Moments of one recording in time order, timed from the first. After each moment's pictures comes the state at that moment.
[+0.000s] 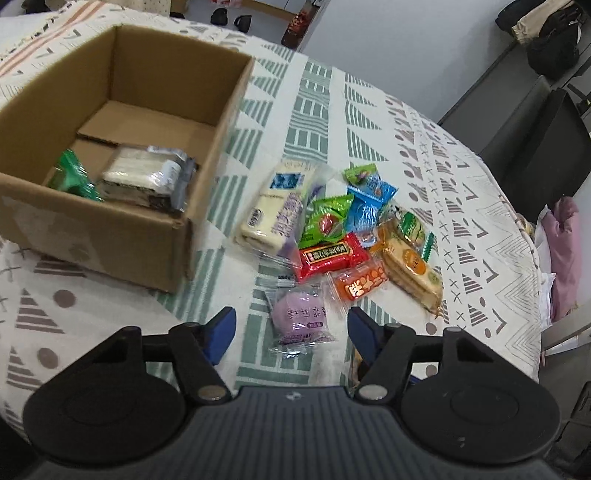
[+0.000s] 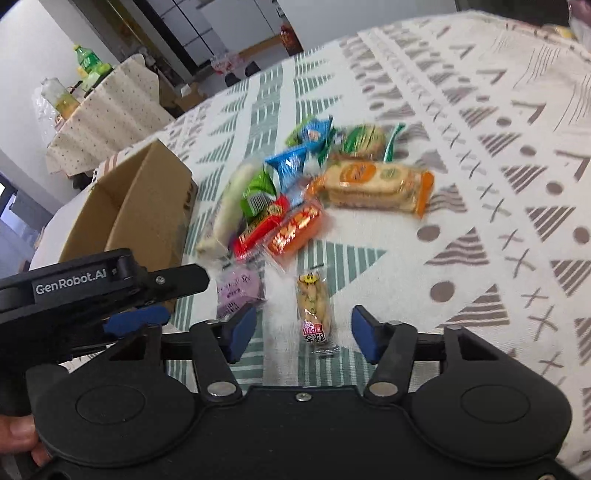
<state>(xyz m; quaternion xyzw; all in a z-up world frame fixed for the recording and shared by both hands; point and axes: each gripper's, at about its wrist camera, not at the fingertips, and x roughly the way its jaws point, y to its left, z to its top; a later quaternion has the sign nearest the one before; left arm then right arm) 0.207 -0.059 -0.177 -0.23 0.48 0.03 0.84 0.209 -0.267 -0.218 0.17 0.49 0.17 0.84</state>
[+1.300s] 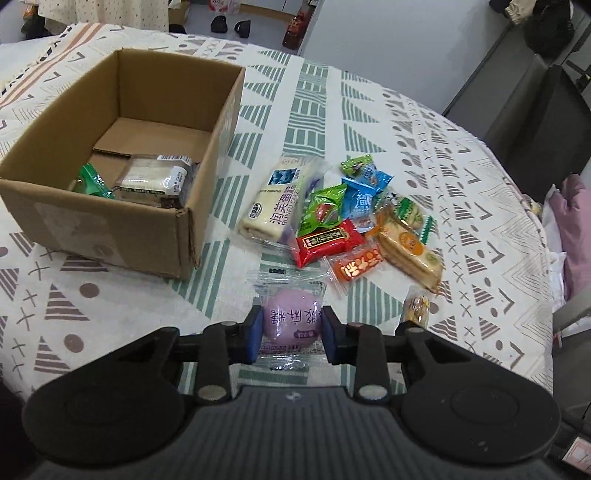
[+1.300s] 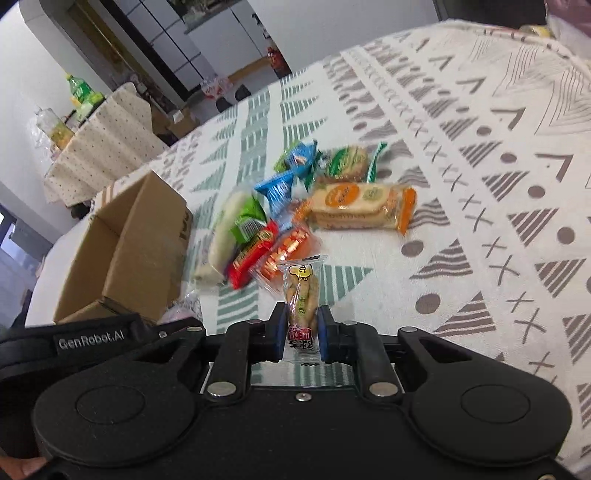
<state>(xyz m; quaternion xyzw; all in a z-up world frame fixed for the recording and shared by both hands) 0.186 -0.075 -0.150 -0.19 0.49 0.04 0.85 0.199 -0.281 -0.198 0.20 0.45 0.15 0.86</state>
